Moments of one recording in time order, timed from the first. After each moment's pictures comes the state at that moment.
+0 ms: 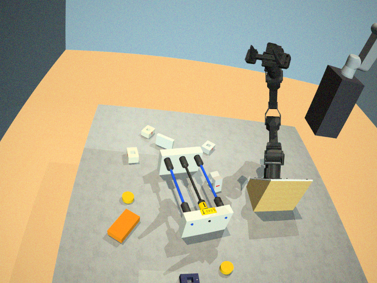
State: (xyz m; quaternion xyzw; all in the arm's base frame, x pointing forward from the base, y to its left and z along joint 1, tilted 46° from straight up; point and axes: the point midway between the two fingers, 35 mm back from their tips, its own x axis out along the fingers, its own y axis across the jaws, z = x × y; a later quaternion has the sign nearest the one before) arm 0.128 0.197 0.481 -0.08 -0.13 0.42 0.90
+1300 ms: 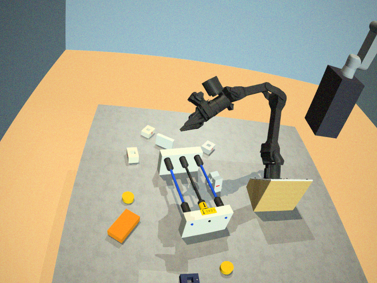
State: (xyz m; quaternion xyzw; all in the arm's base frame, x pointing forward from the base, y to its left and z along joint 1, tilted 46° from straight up) arm 0.386 0.095 0.201 0.03 0.32 0.04 0.95
